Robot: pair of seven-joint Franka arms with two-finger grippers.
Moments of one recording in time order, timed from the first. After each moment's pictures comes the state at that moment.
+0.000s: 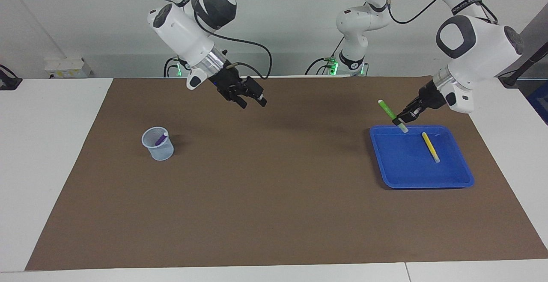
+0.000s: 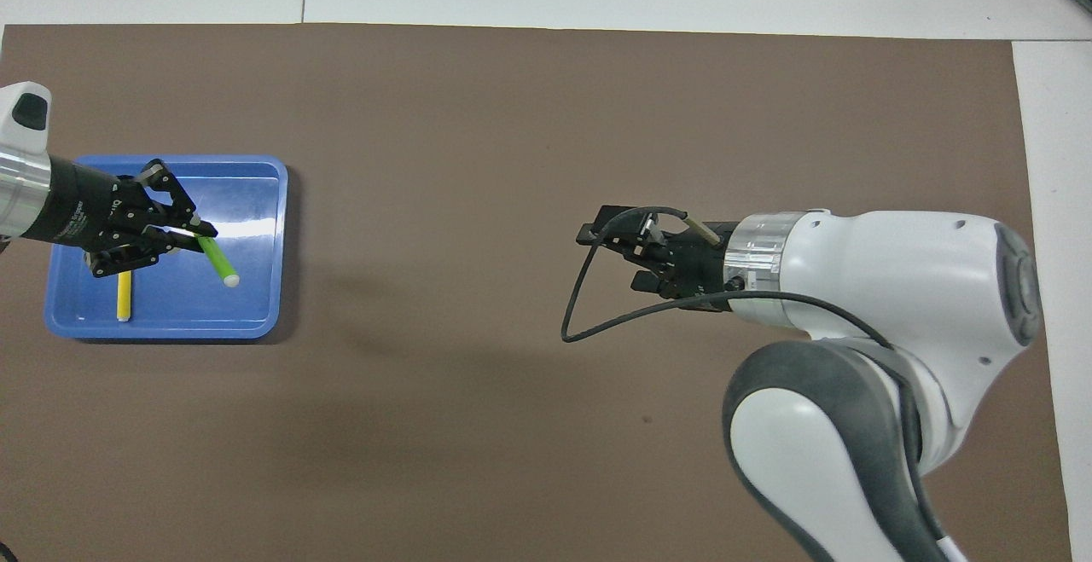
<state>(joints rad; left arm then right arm) 0.17 0.04 -0.14 -1.82 -0.41 1.77 -0.70 0.35 -0.07 0.09 -2.05 0.71 2.34 0.58</state>
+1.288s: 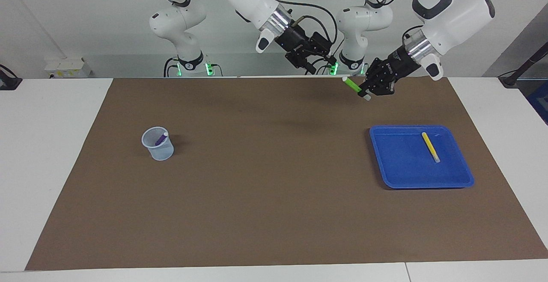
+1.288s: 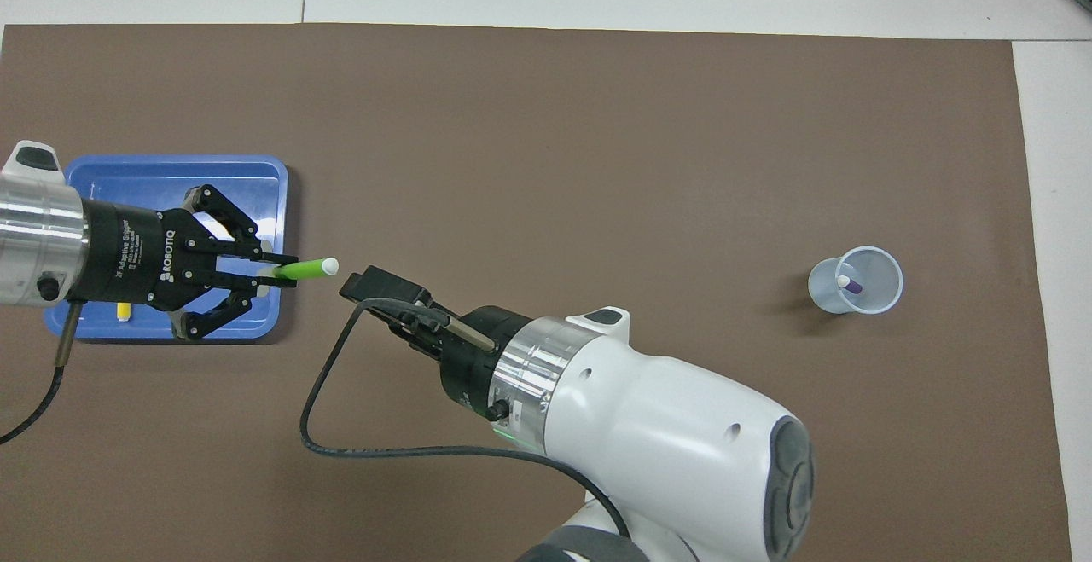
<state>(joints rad) 0.05 -0.18 -0.14 -1.96 -0.66 1.76 -1.44 0.72 0.00 0.09 -1.92 0.81 2.74 0.84</state>
